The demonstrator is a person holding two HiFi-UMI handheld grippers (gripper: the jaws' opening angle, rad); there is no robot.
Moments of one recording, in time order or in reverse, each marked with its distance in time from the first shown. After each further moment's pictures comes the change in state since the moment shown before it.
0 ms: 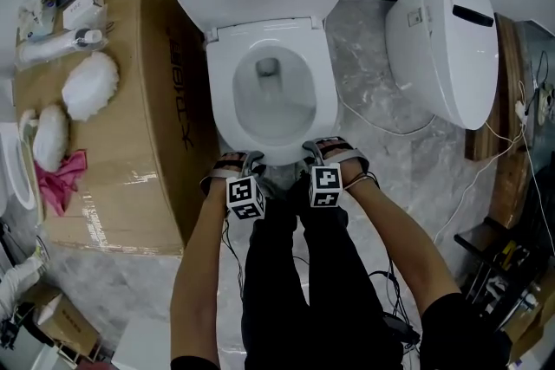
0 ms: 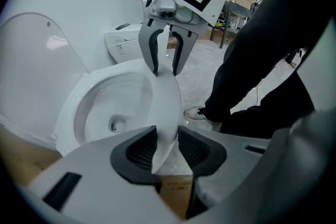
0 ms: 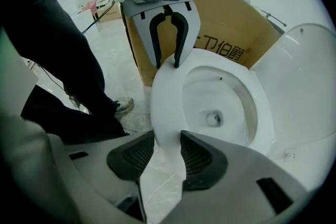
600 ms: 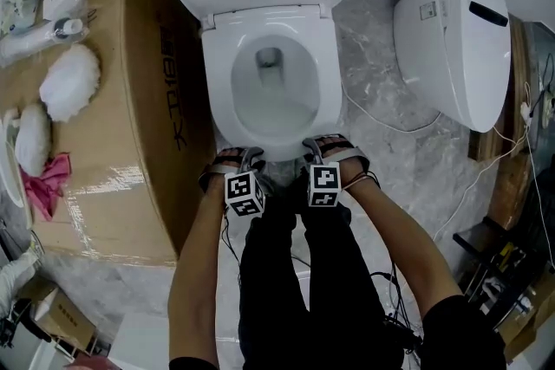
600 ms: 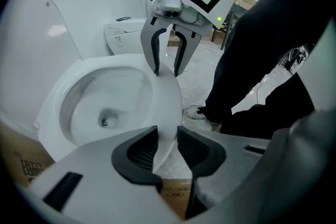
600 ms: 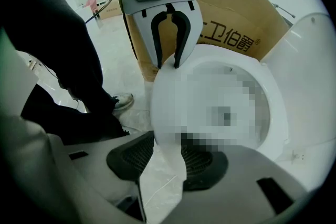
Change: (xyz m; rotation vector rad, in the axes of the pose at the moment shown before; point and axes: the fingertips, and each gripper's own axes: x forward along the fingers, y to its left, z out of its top) left arm 0.048 -0.005 -0.022 -0.043 -0.004 -0.042; right arm 0.049 0.006 -0.007 -0.010 0.028 0.028
